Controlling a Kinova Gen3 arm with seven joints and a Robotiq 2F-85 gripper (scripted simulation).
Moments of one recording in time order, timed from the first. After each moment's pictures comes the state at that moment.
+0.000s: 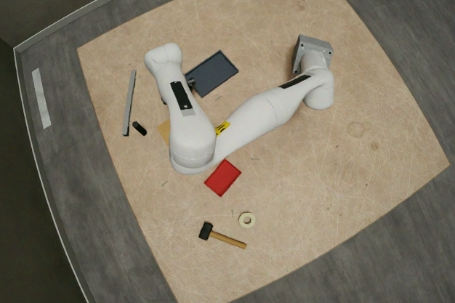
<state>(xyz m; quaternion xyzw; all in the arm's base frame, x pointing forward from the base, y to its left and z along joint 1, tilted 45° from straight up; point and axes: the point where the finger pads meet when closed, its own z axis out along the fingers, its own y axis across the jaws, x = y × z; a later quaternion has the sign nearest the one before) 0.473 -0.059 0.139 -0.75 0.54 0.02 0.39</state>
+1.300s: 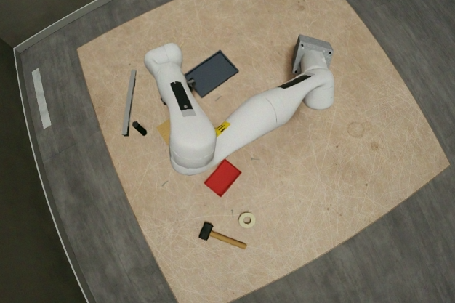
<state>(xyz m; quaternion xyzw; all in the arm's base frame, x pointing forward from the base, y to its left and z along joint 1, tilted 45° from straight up) 0.473 -0.059 0.140 -0.75 0.54 0.02 0.39</state>
